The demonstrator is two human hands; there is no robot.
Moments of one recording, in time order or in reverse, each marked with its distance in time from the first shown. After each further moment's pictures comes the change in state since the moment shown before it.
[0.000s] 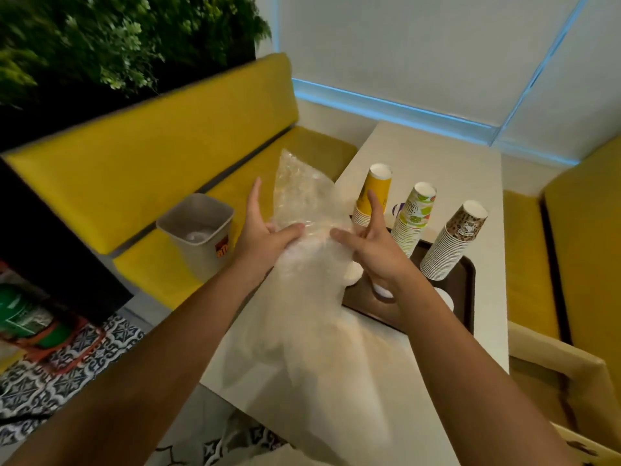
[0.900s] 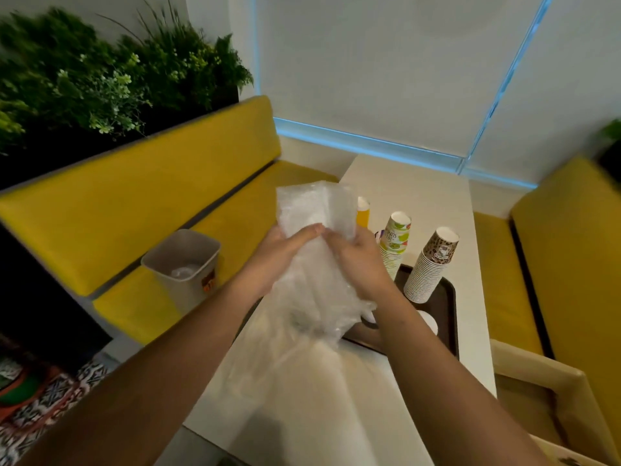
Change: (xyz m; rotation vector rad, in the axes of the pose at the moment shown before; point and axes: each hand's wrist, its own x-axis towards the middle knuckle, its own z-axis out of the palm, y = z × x) left_hand -0.003 0.059 0.043 -0.008 -0.221 -0.074; right_hand -0.009 -0.046 0.025 -0.121 0.257 -0.200
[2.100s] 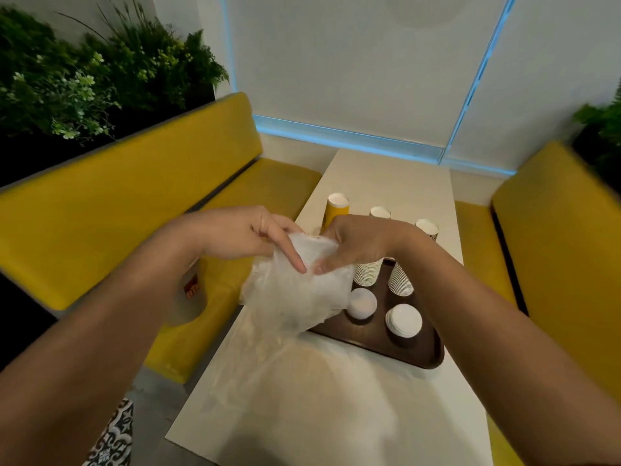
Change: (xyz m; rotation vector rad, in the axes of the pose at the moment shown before) left_hand 0.012 0.081 -0.027 0.803 -0.766 0.047; right_hand 0.043 -0.053 -0.064 -0.924 -0.783 -0.023
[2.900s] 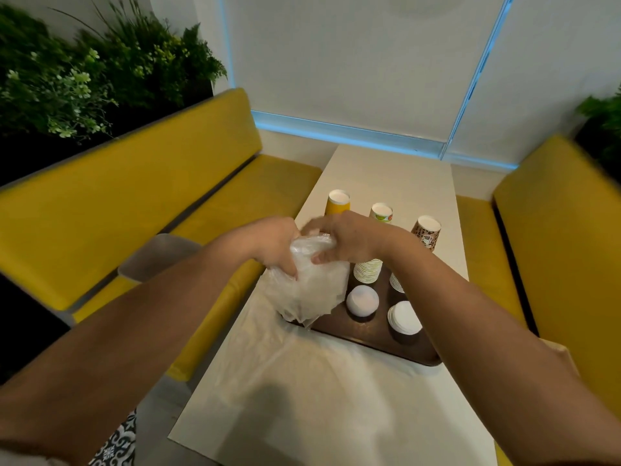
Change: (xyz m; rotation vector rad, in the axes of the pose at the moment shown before) left_hand 0.072 -0.032 0.021 0.445 0.129 -0.398; right_hand 0.026 0.020 0.012 -0.145 0.152 -0.047
